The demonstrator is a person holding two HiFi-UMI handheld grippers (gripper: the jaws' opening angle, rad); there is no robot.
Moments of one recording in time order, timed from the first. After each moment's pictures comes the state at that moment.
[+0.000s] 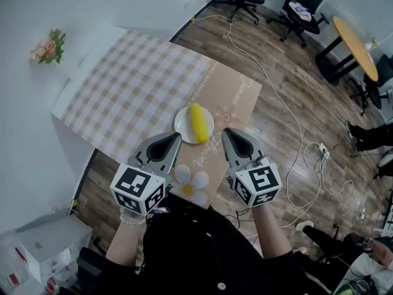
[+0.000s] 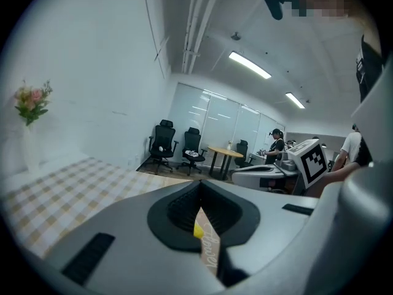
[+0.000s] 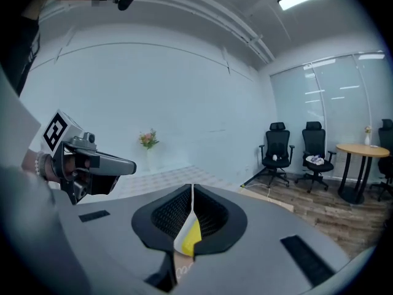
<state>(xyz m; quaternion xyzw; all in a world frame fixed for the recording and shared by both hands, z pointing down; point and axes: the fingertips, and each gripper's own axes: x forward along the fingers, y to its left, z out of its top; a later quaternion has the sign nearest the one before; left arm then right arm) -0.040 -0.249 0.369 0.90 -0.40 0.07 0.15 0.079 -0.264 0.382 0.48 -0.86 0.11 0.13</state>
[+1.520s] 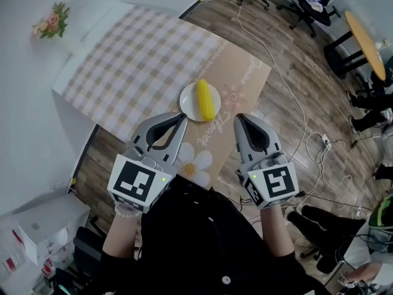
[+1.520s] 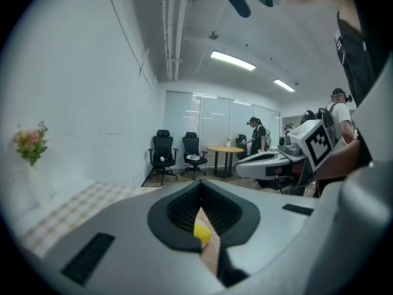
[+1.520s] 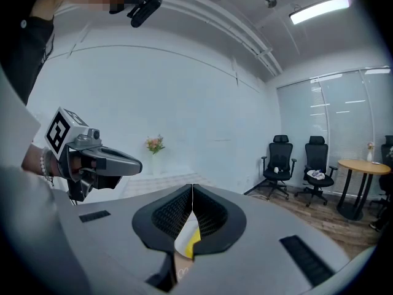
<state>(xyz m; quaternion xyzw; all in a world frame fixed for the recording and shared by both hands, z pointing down) -0.014 -0.223 0.329 0.91 -0.40 0.11 0.06 0.095 -0.236 0.339 0.47 -0.87 0.05 0.13</state>
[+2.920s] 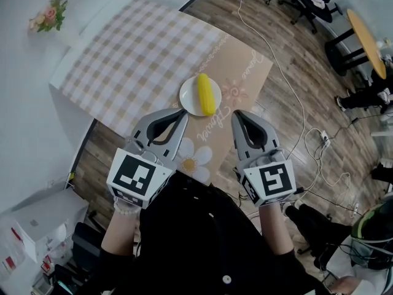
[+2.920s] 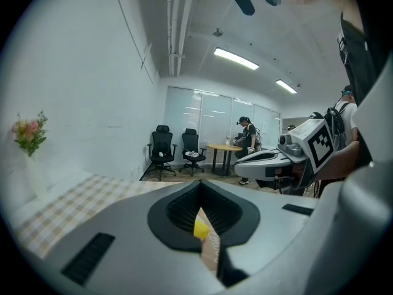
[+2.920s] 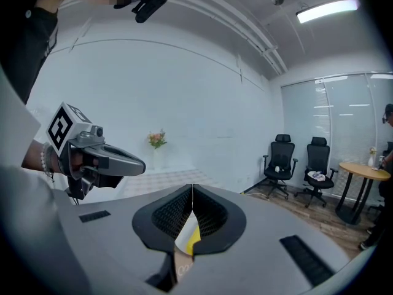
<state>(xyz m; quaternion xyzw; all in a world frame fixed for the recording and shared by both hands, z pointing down) -0.019 -0.225 0.347 0.91 -0.40 0.11 0.07 0.084 -0.234 0.350 0.46 -0.87 0.05 0.15</state>
